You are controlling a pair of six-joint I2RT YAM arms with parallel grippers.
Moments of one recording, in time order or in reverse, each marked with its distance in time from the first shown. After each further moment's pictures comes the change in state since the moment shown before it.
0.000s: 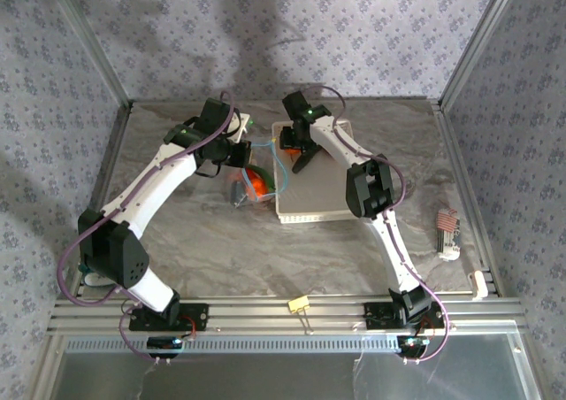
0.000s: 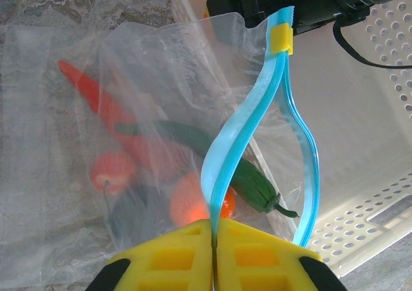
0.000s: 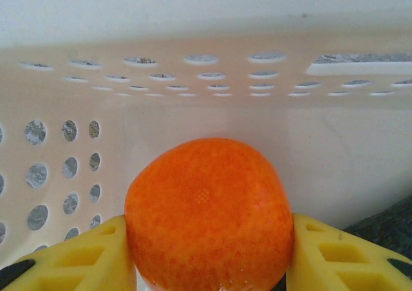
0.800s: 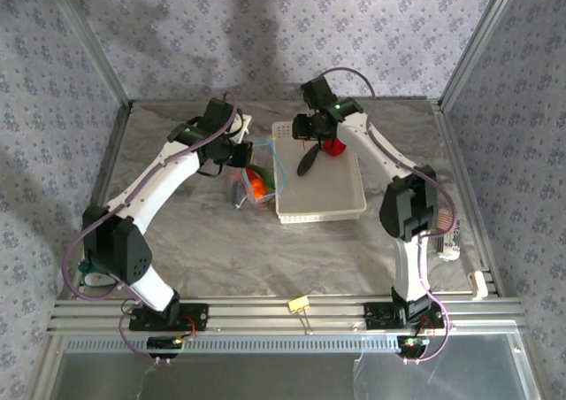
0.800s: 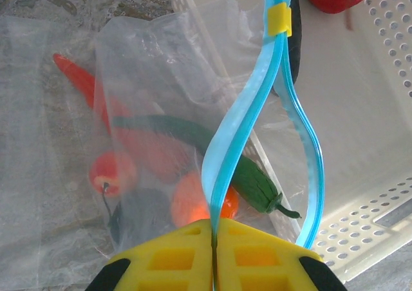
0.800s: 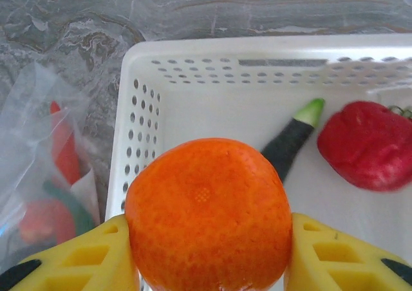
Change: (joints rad) left arm 0.000 0.037 0.011 -0.002 0.002 0.002; right arm -0.002 -0.536 -0.444 0.085 0.030 -0.041
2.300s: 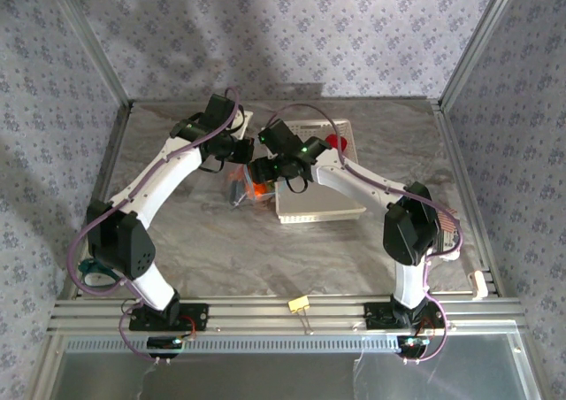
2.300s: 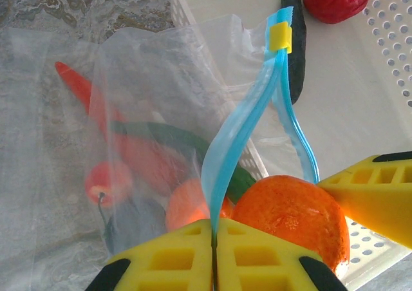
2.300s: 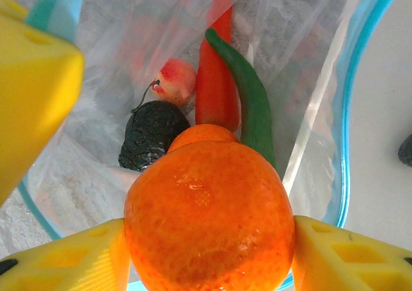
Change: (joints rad) left arm 0.005 0.033 0.043 -0.001 0.006 0.006; right arm 0.307 -0.124 -0.264 0.141 -0.040 0.046
